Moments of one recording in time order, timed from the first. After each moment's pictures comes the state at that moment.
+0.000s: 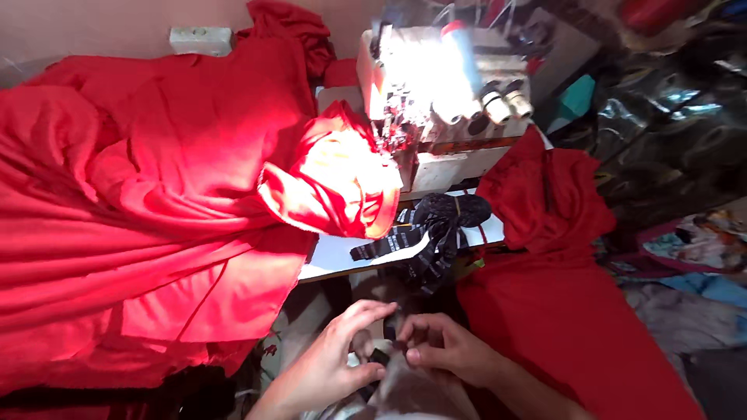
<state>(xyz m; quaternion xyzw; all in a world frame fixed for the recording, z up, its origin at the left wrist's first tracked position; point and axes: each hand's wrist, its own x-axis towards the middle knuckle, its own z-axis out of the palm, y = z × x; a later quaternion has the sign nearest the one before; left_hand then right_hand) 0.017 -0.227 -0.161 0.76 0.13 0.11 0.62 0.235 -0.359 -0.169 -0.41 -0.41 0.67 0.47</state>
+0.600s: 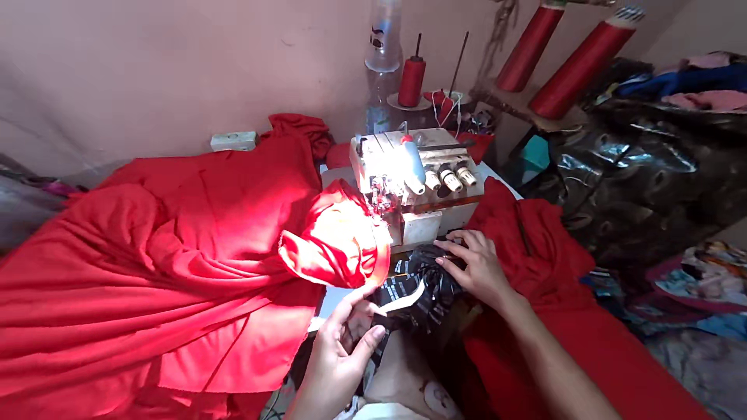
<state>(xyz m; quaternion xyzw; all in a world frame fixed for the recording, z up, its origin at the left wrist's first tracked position) 0.057 -0.217 -0.108 0.69 0.18 0.40 0.57 0.358 -0.271 -0.157 -0.70 -0.62 -0.04 0.35</state>
